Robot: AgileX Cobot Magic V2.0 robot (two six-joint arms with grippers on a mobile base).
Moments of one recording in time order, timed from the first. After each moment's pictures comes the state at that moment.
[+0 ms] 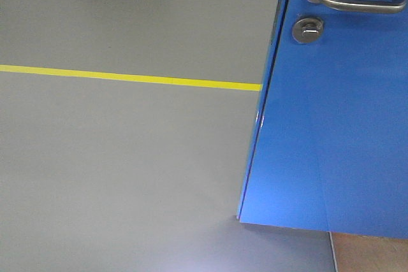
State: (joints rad) left arm -0.04 -0.01 0.03 0.07 0.10 -0.02; right arm -0.26 1.52 -1.52 1.26 0.57 0.14
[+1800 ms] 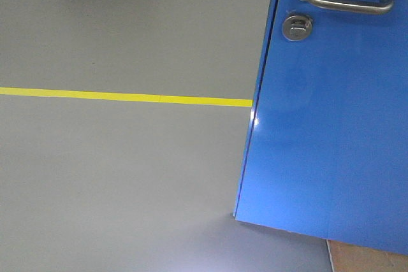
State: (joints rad) left arm -0.04 -0.01 0.03 0.07 0.10 -0.02; right arm -0.21 1.43 -1.52 0.55 0.59 0.14
